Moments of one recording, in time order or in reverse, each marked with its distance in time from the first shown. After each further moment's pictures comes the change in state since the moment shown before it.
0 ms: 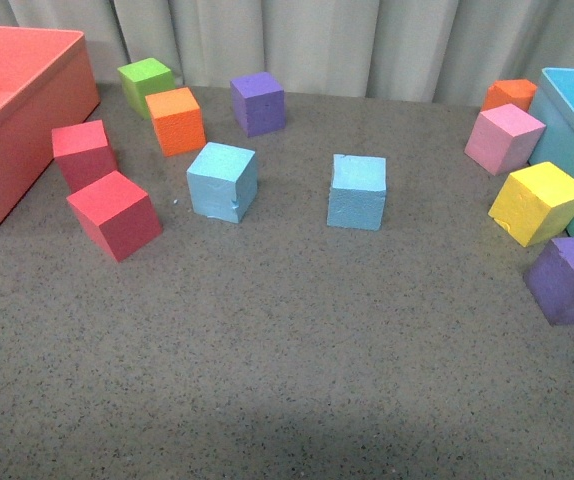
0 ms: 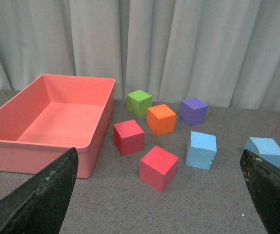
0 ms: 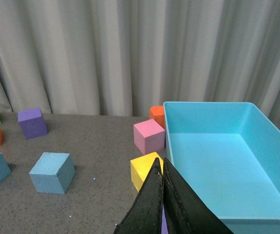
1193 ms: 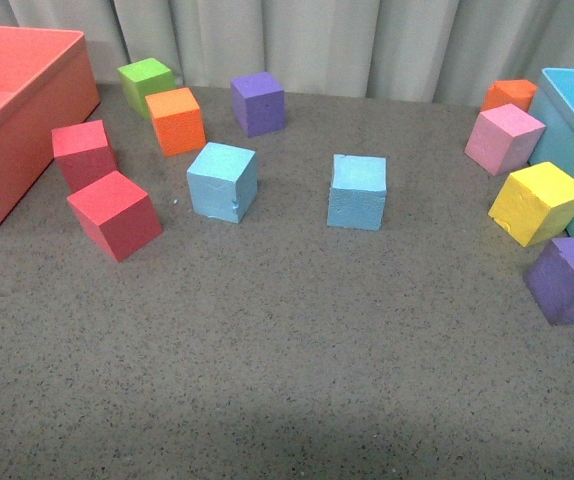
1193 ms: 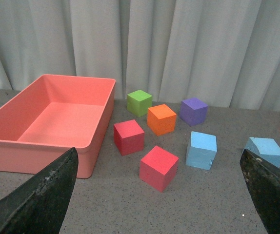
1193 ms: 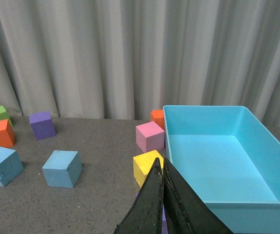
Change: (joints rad) left arm 0.000 0.000 0.000 0.000 0.000 0.000; right arm 0.000 -0.599 -0.015 -0.561 -0.001 0.000
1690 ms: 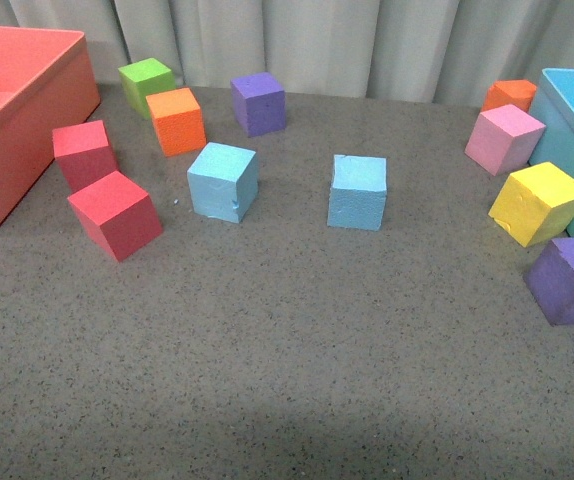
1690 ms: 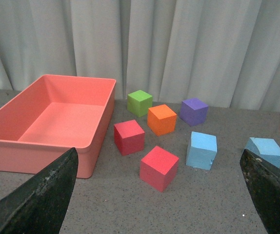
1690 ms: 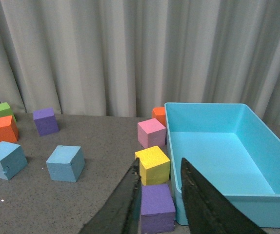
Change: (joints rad) left arm 0.000 0.000 0.000 0.000 0.000 0.000; right arm 0.000 -0.175 0.001 -0.182 -0.003 -0.001
